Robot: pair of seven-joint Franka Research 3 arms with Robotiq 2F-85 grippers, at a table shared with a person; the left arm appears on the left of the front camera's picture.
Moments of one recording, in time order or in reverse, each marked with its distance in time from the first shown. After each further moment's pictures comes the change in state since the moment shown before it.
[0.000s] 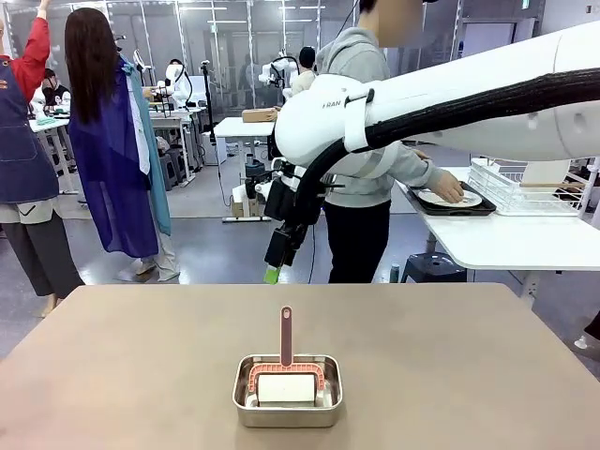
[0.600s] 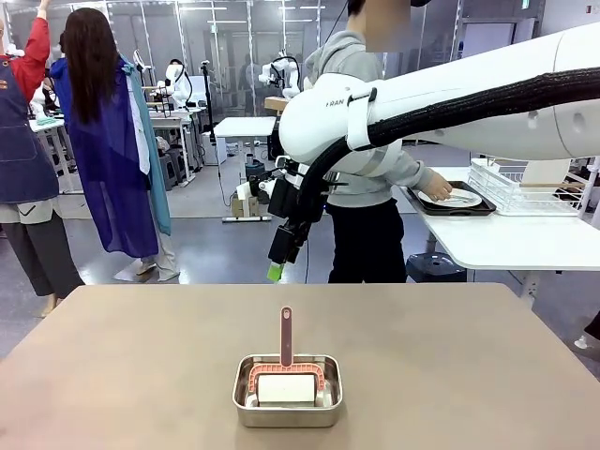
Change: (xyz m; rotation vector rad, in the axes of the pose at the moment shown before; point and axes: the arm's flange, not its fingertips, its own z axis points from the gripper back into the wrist) left arm 0.000 0.000 0.000 0.000 0.000 0.000; right arm -0.003 -0.008 0.005 -0.006 -0.009 -0.017
